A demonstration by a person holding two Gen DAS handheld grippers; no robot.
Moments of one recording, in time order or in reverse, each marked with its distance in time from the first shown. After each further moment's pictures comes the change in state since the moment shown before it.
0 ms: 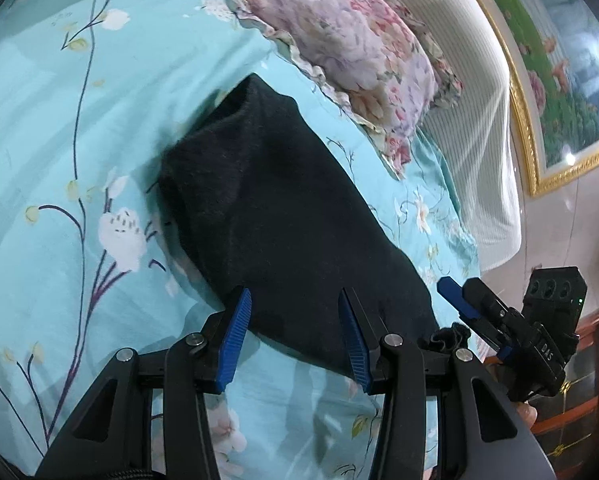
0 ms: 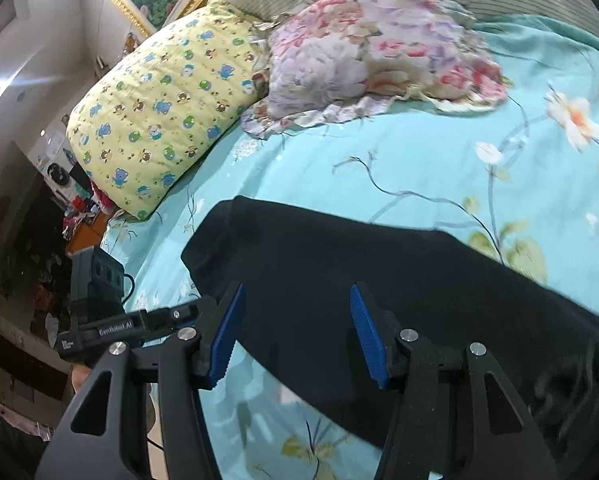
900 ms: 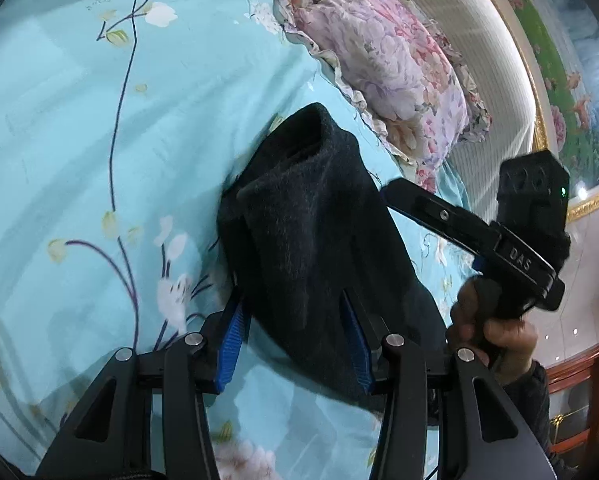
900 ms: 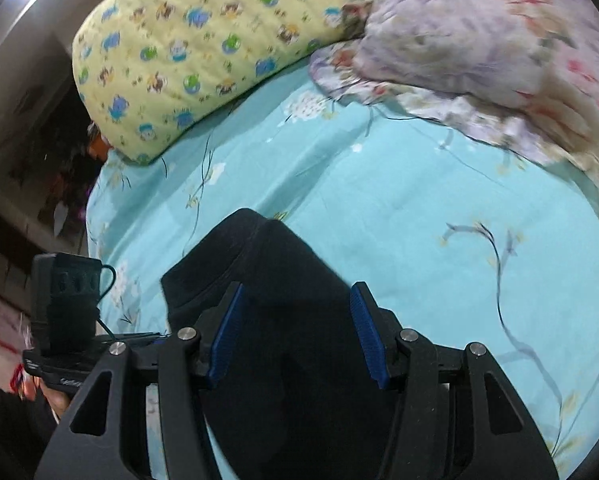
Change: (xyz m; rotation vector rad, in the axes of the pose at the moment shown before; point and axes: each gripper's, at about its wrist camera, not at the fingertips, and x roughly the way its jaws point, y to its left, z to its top) left arm 0.006 0.035 0.017 -0.094 -0.050 0.030; right arm 0.150 0.043 0.083 -0.332 0.281 0.117
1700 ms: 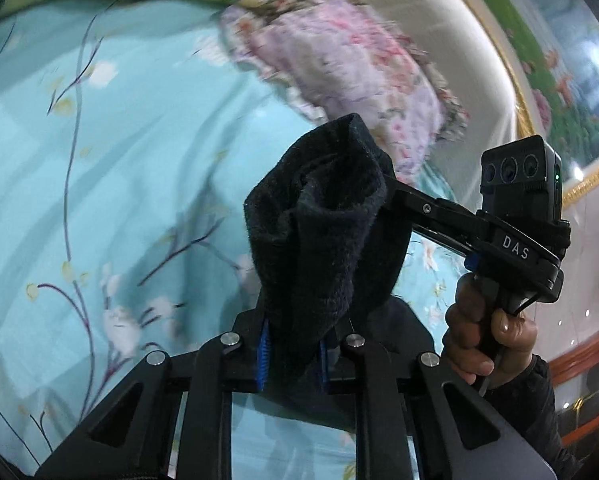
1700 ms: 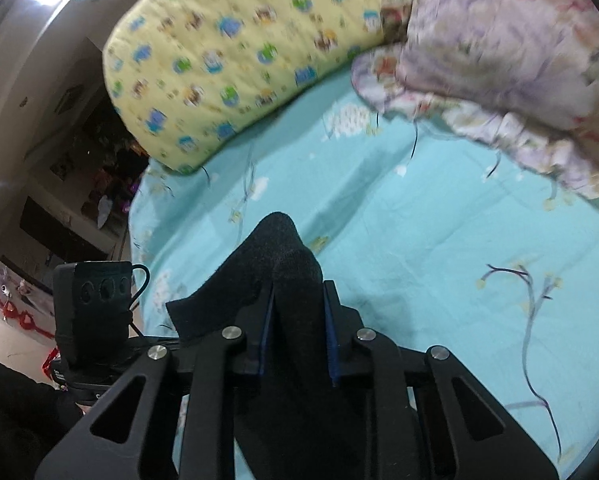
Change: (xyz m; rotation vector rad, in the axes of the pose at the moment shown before) left arm -0.005 -0.054 0.006 0.123 -0.070 0.017; right arm -0.023 -0.002 0.014 0.008 -0.044 0.178
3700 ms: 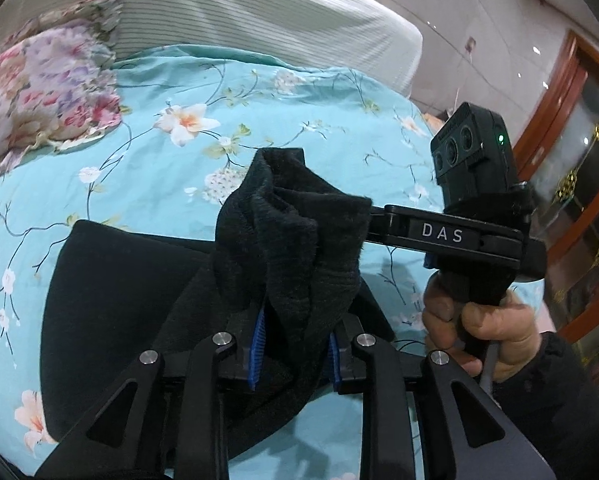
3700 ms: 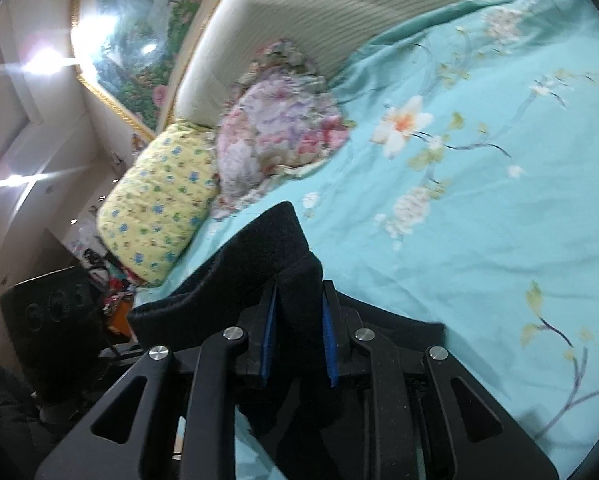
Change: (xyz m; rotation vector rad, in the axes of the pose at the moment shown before) left arm 0.132 -0.319 -0.213 0.810 0.249 -0.074; right arm -0.287 -0.114 -0.306 0.457 -0.559 -0.193
